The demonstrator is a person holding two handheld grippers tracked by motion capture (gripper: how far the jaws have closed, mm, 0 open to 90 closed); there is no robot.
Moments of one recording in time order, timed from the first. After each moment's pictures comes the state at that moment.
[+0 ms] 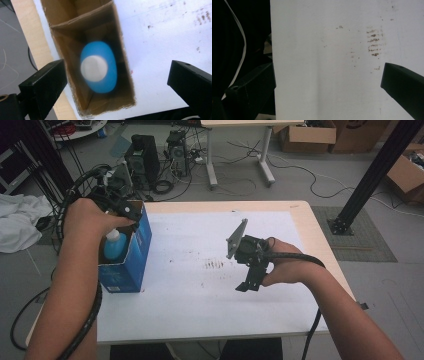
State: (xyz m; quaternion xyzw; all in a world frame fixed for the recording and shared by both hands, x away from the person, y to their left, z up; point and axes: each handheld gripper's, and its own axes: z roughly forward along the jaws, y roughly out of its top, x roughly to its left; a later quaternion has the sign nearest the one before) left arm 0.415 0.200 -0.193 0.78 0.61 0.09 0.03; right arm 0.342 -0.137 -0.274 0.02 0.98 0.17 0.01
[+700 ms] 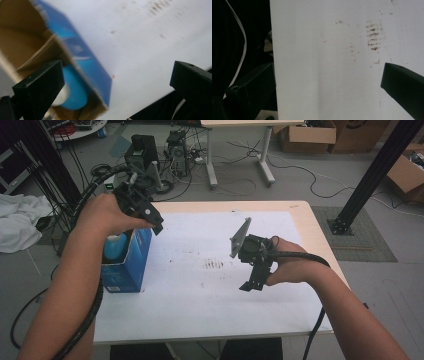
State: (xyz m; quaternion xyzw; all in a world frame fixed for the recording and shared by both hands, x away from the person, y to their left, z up) left arm 0.405 0.140 -0.181 0.89 0.44 0.05 0.06; right arm 0.342 -0.145 -0.269 0.02 0.99 0.17 0.01
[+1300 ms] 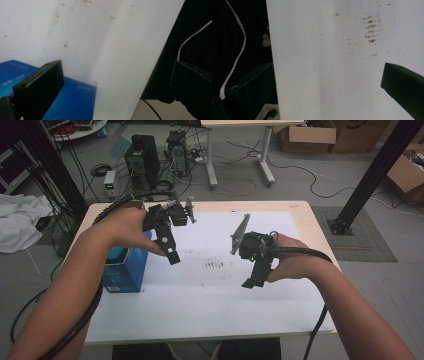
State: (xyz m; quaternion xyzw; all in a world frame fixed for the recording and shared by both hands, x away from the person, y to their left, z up) left arm 0.378 0.084 -0.210 0.98 0.18 -0.02 0.04; right arm 0.347 -0.145 -0.263 0.04 0.99 0.14 0.01
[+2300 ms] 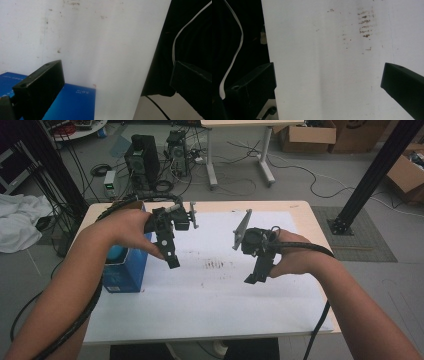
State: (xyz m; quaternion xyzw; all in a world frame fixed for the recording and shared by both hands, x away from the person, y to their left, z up) left arm 0.378 0.082 -0.215 0.99 0.13 -0.04 0.04; right arm 0.355 -0.149 -0.257 0.04 0.99 0.13 0.01
